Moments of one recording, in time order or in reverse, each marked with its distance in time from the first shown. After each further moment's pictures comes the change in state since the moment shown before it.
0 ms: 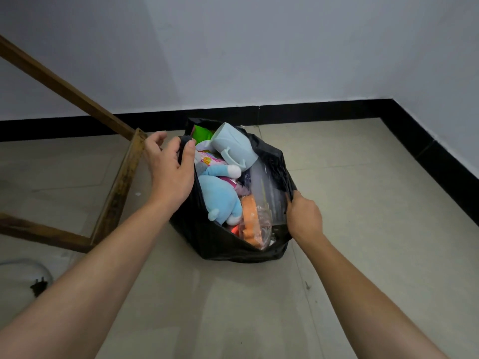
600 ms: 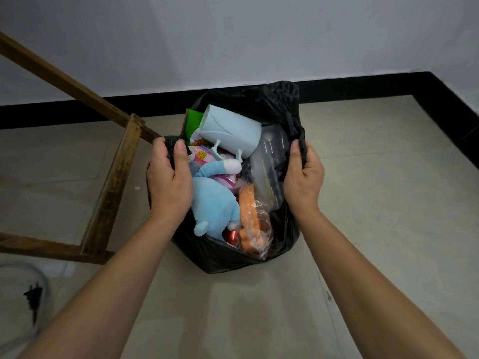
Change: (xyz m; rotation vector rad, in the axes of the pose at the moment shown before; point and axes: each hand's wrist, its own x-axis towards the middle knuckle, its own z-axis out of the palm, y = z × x) left_hand 0.000 -0.033 0.026 -0.185 0.059 -0.015; right_hand 0.042 -0.072 0.006 1.080 0.293 -0.092
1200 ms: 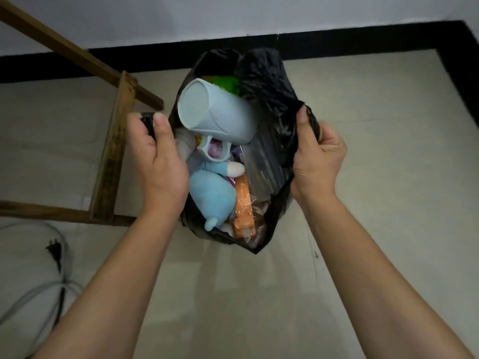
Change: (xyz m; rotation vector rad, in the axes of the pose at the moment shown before) left_hand -0.009 0.027 -0.013 -0.225 0.111 -0.131; right_hand -0.016 -0.061 -0.010 0.365 0.077 0.268
